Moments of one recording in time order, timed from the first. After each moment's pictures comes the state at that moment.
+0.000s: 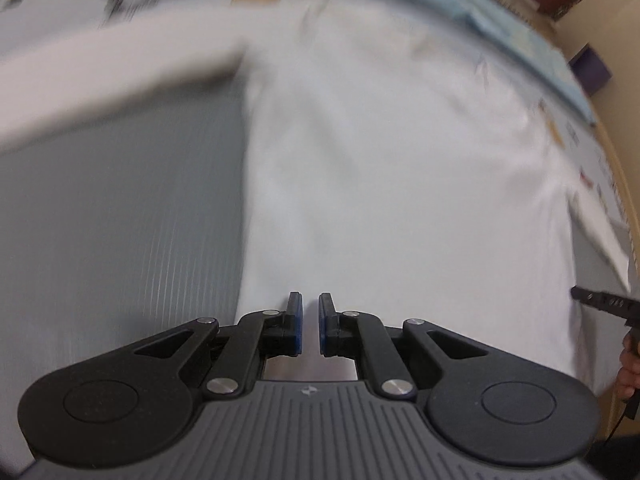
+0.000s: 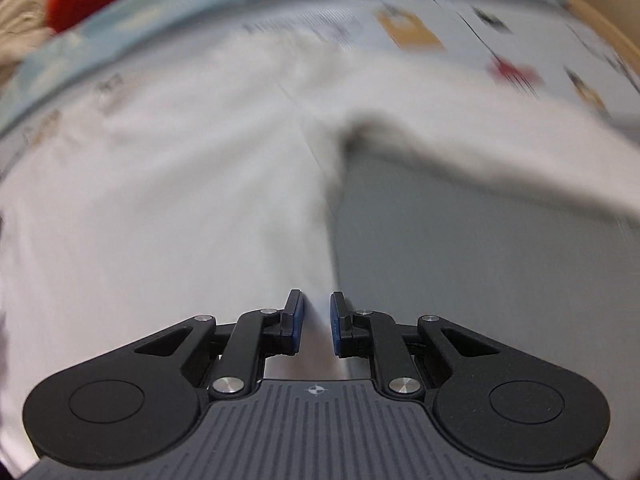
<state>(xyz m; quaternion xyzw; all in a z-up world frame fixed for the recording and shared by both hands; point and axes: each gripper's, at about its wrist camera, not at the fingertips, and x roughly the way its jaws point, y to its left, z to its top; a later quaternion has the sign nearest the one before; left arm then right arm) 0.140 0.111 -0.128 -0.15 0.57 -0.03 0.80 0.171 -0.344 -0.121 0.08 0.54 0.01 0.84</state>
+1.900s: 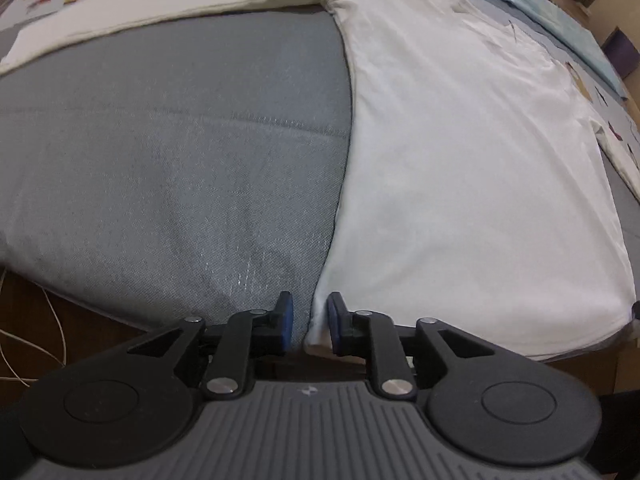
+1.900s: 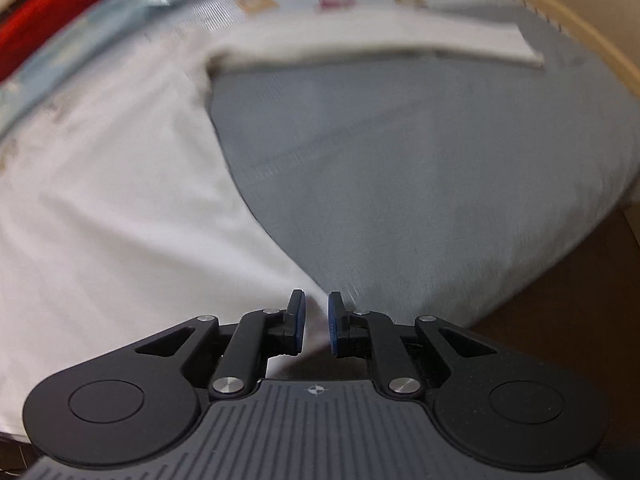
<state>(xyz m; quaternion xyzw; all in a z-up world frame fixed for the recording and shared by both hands) 0.002 0.117 -0.119 -0.12 0.58 0.05 0.81 0.024 -0.384 -0.099 0.15 0.54 -0.11 0.82</state>
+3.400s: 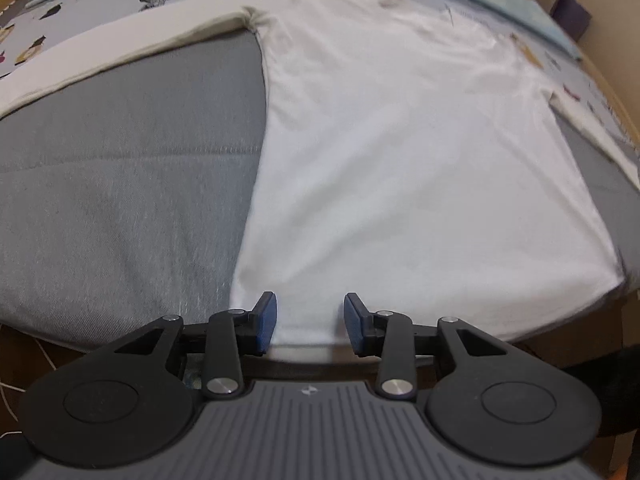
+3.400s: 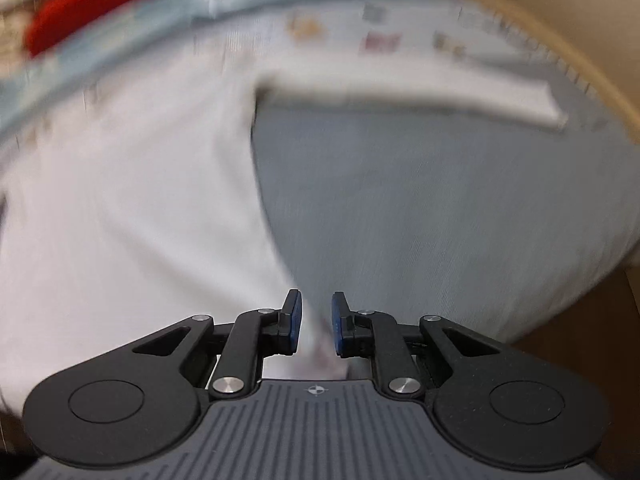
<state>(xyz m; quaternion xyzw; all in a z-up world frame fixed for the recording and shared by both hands) -0.012 0.075 -0.104 -0.06 0.55 -0.02 0.83 0.030 -0.382 -0.033 0.10 0.46 -0.07 0.88</state>
